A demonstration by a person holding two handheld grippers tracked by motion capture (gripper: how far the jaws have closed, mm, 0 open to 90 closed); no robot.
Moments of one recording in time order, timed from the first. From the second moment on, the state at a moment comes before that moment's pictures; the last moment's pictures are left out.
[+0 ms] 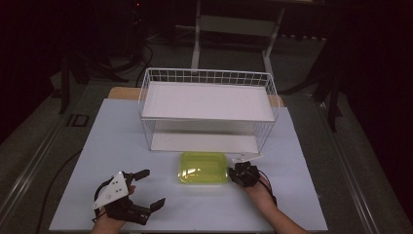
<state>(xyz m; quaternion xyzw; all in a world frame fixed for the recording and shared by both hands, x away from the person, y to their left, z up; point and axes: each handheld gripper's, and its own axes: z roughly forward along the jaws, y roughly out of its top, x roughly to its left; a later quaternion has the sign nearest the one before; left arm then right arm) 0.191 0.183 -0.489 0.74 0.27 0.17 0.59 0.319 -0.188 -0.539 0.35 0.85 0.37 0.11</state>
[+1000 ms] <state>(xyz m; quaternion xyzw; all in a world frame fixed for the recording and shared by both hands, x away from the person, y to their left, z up) 0.202 0.170 -0.480 0.76 0.27 0.16 0.57 0.273 -0.224 -0.473 0.33 0.81 0.45 0.16</state>
